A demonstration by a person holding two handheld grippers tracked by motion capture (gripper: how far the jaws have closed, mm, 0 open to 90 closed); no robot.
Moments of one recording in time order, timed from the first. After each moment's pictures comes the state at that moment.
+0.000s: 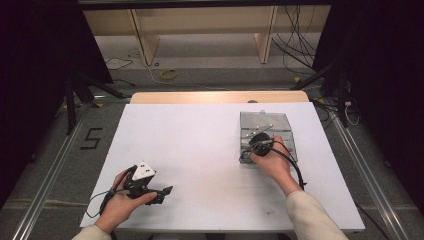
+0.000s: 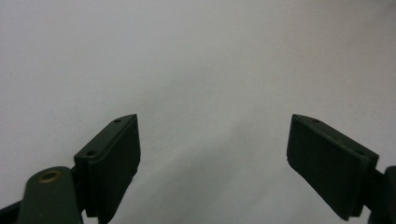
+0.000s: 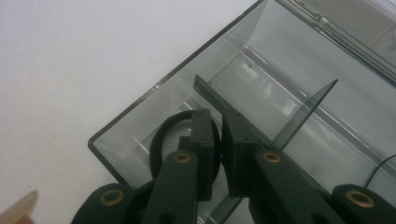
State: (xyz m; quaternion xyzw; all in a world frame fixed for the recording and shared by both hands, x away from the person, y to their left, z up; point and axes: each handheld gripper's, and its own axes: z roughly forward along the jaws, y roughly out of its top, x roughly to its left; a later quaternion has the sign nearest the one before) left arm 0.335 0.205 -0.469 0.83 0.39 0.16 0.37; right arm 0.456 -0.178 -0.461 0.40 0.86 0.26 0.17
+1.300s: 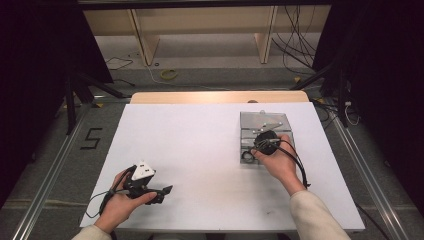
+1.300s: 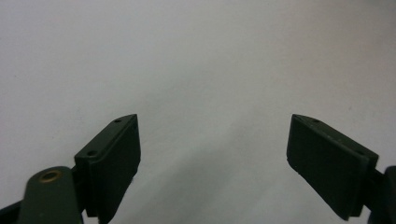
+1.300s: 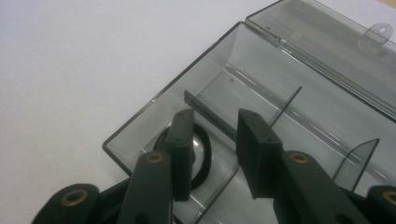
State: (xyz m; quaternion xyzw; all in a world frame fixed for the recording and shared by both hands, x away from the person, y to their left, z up) left arm 0.335 0.206 -0.468 0.83 0.39 0.17 0.37; right arm 0.447 -0.190 -0.442 0.42 0.84 0.30 0.18
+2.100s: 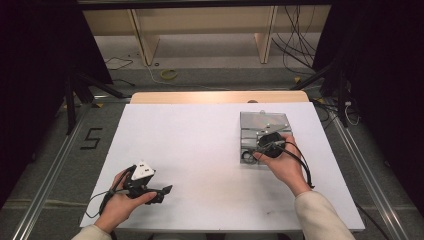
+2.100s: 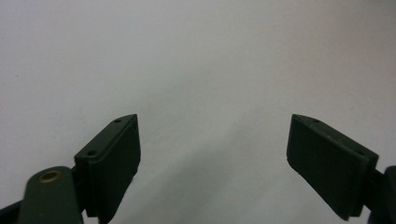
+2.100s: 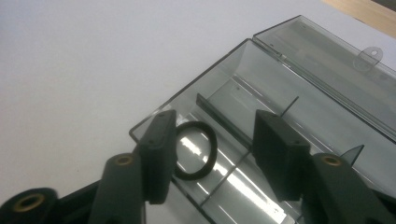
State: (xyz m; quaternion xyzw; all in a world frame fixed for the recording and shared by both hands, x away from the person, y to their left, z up) left arm 0.335 0.206 -0.468 0.83 0.39 0.17 0.37; right arm 0.431 -0.198 -0.429 0.38 0.85 0.32 0.19
